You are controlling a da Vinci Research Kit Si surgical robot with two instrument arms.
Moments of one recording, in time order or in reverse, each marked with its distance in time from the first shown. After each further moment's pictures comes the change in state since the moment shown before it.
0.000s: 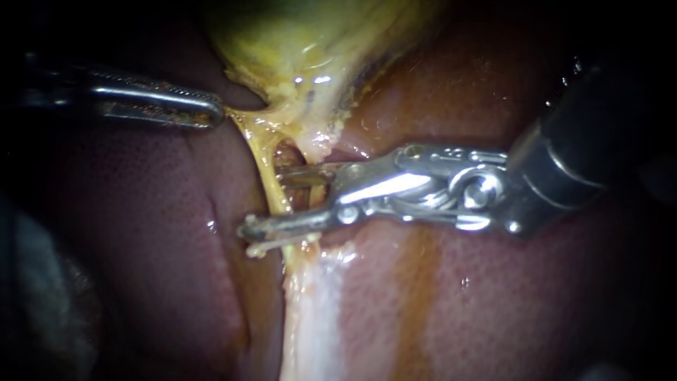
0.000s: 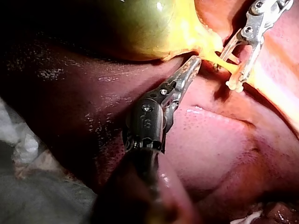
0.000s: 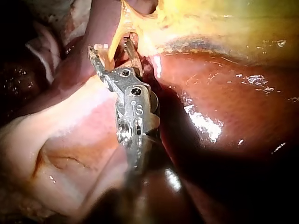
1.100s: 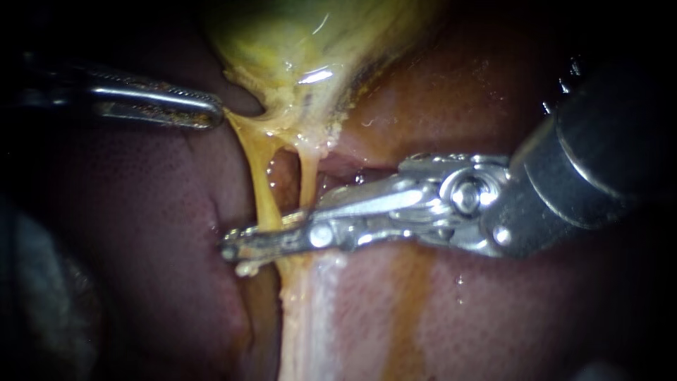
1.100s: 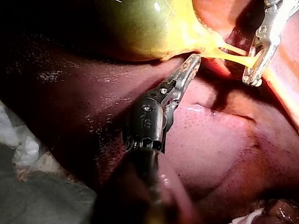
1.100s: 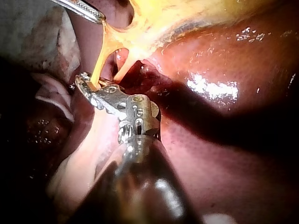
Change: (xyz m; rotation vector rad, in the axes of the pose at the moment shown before) right arm 0.004 -0.004 0.001 0.108 -0.040 0.470; left arm 0.000 0.000 0.000 0.007 0.002 0.015
